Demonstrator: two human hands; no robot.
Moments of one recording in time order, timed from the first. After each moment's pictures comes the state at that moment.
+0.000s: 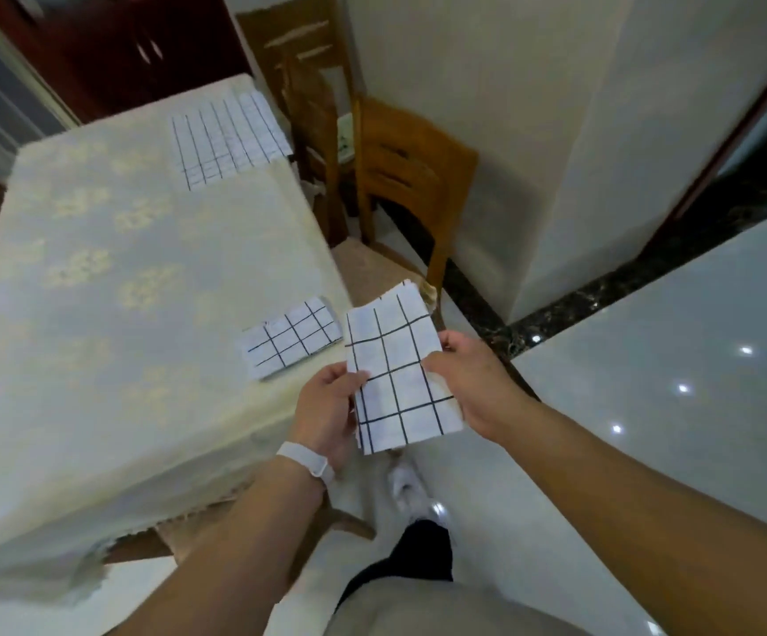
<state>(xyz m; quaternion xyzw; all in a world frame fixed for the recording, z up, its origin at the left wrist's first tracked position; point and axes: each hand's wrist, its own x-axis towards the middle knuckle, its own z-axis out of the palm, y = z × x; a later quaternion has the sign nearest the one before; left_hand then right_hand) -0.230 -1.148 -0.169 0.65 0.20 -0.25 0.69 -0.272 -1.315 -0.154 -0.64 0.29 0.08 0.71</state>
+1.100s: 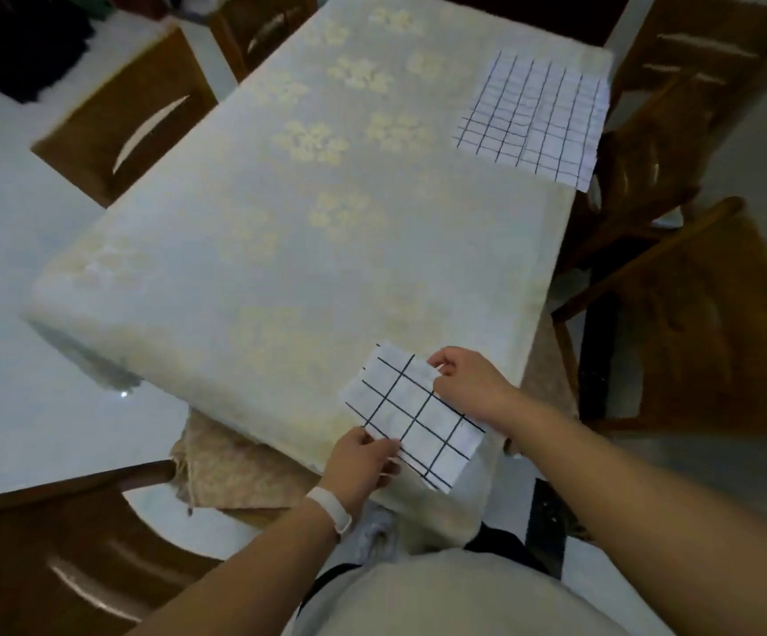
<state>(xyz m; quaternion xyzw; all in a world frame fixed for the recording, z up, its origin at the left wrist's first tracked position) -0.099 -1.062 -0.265 0.54 0.46 -0.13 0.69 0.055 -1.175 -0.223 -0.87 -0.11 0.37 0.31</state>
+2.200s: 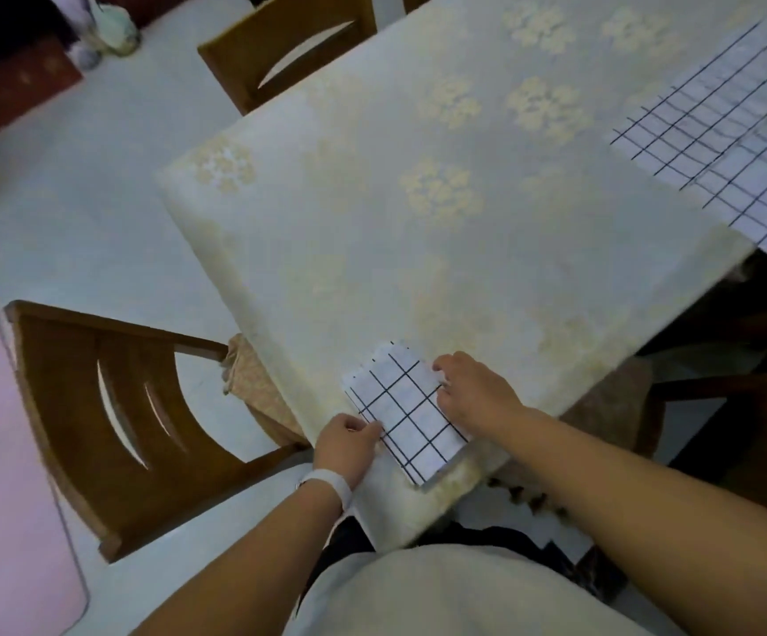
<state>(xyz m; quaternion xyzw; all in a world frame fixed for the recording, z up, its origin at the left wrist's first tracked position) -0.056 -1.134 -0.290 0.57 0.67 -0.04 0.47 0.138 -1.195 -0.287 -0.79 -0.49 0.35 0.07</state>
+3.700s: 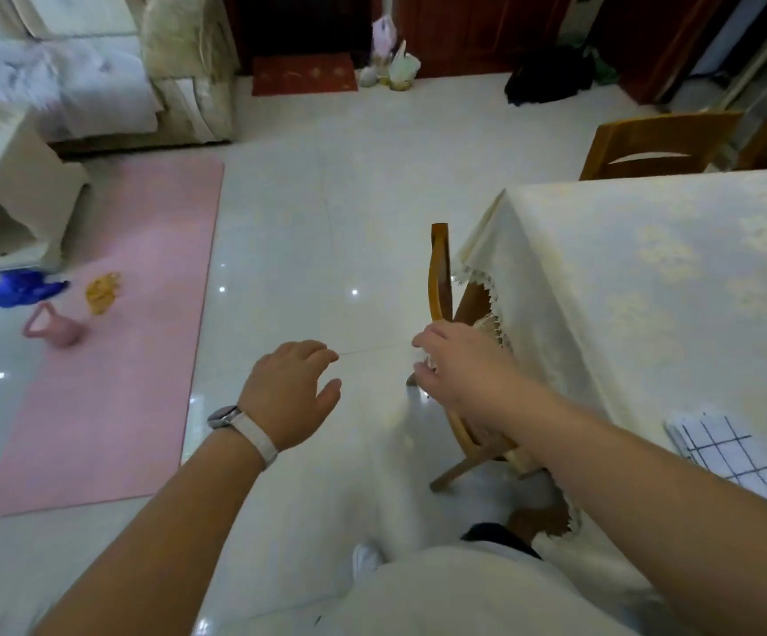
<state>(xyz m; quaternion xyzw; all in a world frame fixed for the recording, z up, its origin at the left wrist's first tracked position) -0.619 -1.014 -0.168 0.81 0.57 0.05 0.12 -0.377 -1.018 -0.144 -0.60 -0.79 0.13 0.01</state>
